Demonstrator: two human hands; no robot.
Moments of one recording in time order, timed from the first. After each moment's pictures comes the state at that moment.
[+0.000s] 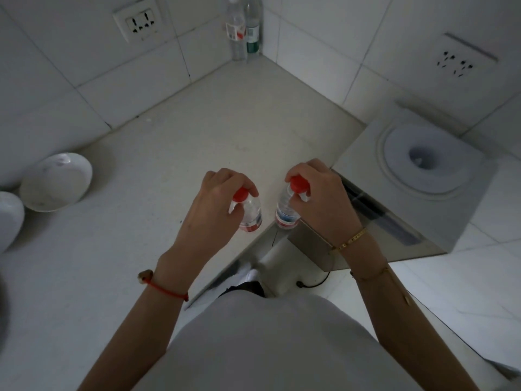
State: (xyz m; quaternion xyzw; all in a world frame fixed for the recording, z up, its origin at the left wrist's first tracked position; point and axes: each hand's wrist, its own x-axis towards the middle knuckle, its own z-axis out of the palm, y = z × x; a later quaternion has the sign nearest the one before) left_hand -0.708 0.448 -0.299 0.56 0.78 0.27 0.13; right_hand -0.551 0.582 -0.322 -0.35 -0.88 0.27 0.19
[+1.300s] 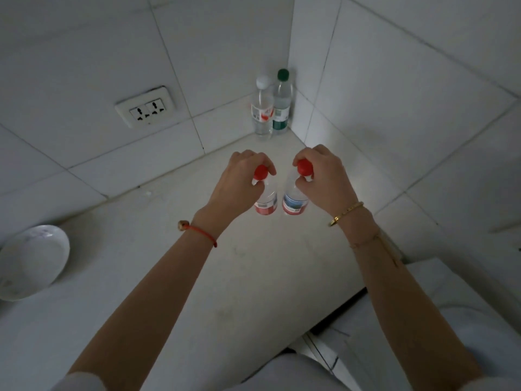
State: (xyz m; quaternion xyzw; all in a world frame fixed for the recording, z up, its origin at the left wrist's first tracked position) left_hand -0.887 0.785 -0.305 0.50 0.81 0.28 0.10; right_hand -0.756 0.918 -0.306 -0.28 -0.91 0.24 0.16
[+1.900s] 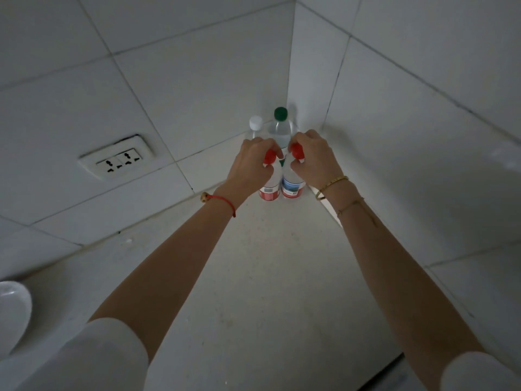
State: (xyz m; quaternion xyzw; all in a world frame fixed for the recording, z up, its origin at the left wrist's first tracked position) left_hand -0.995 0.961 -0.336 0.45 0.84 0.27 0.08; right_hand -0.897 1.079 -0.341 -0.27 -0.93 0.20 0.15
